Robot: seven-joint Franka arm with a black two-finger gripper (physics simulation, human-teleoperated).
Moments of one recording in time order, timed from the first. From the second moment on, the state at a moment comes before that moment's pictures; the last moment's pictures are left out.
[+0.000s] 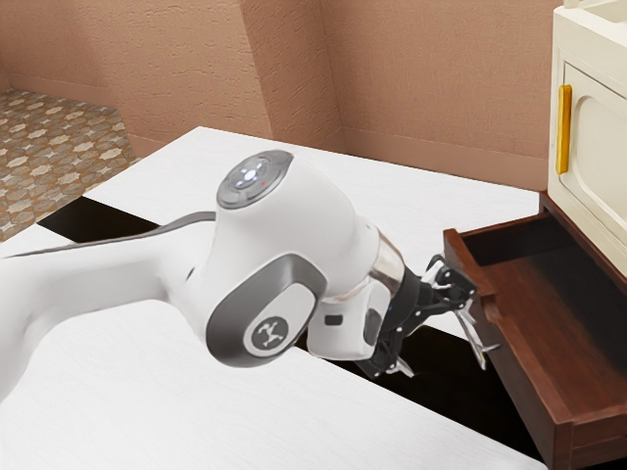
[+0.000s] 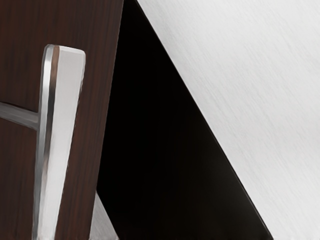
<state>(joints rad) -0.34 -0.08 -0.01 -2.05 -0.05 2.46 1.80</state>
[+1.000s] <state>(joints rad) -0.34 -0.26 0.04 -2.25 -0.06 2.48 1.80</state>
